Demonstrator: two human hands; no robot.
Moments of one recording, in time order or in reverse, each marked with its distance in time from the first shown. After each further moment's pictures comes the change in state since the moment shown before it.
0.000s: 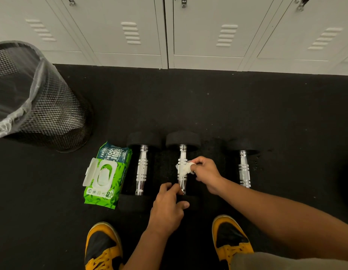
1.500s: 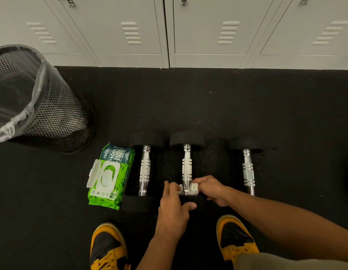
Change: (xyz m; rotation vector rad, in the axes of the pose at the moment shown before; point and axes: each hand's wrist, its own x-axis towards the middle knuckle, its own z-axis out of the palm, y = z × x) left_hand -0.007 0.008 0.007 -0.097 0.066 -0.104; right_hand 0.002 0.043 -0.007 -0.245 -0.372 0.237
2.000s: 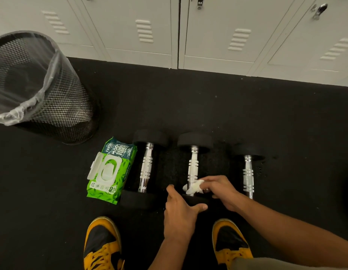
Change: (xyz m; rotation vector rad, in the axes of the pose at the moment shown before) left_hand -0.009 0.018 0.020 -0.190 0.055 -0.276; right_hand -0.031 0.000 -0.018 0.097 0.178 -0.114
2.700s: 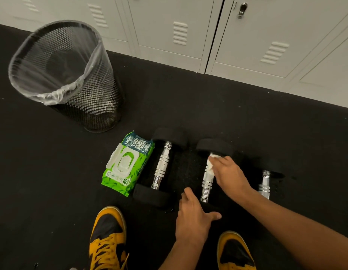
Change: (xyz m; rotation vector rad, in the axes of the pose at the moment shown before) left_hand 0.003 0.001 0.003 0.049 -0.017 0.035; right_hand 0.004 -0.058 0.002 -1.124 0.339 -0.877
